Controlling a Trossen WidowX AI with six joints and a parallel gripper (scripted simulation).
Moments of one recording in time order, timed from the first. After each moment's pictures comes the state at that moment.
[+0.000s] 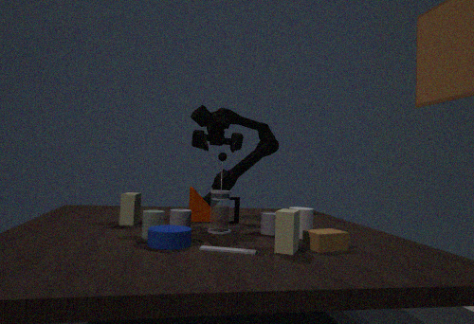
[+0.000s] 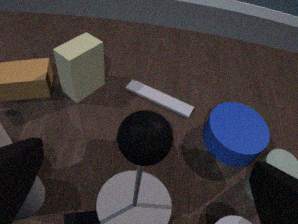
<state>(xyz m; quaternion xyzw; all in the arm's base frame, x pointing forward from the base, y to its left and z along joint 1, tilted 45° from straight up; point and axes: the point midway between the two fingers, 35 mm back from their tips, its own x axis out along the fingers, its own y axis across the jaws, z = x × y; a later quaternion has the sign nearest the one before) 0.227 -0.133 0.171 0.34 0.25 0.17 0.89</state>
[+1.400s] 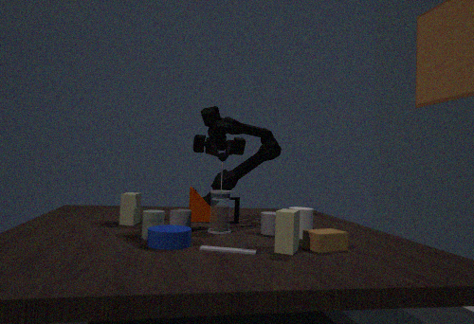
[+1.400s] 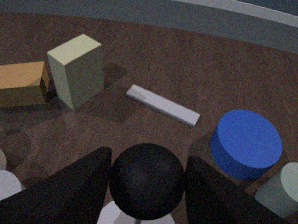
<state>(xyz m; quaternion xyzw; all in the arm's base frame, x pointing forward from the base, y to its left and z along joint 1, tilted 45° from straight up) 0.258 -0.113 0.160 0.34 0.25 0.17 0.89</state>
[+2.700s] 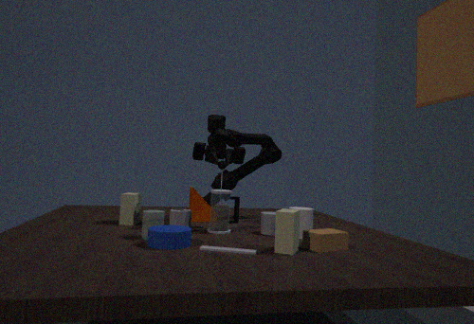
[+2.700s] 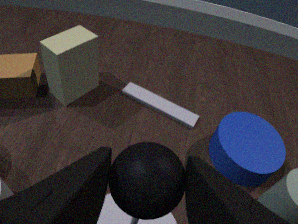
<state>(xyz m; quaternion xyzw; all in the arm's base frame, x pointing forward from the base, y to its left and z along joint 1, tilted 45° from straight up) 0.264 -0.091 0.136 0.33 0.23 0.17 0.90</state>
